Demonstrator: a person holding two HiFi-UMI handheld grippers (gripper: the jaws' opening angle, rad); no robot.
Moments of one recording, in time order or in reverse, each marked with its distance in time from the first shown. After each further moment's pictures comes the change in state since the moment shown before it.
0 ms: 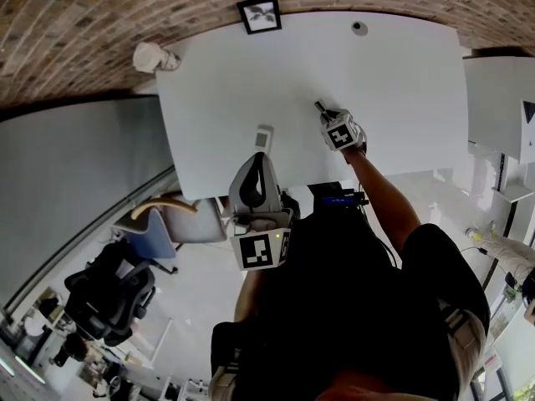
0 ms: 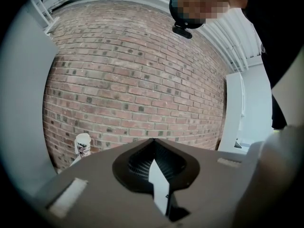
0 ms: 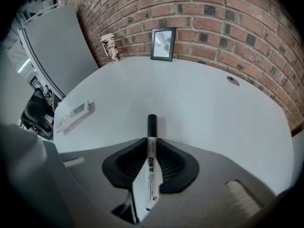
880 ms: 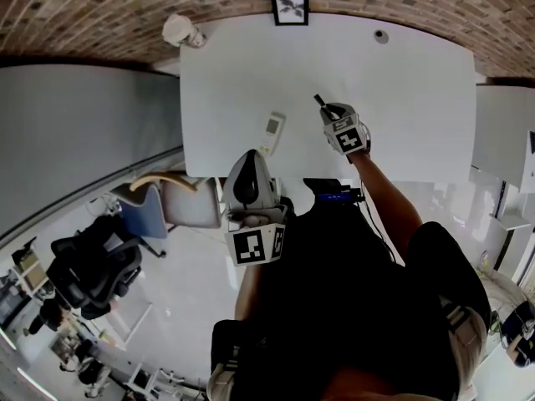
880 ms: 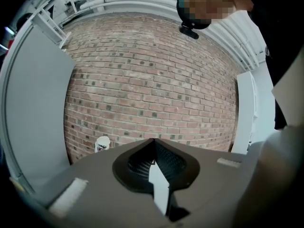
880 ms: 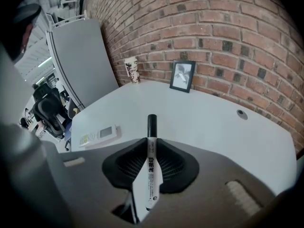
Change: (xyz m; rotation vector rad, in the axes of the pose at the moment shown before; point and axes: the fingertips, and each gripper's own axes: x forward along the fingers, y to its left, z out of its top) left arm -0.054 0.020 0.011 -0.020 -0.057 0.167; right arm -0.052 0.046 0.058 -0.112 -0.188 0.092
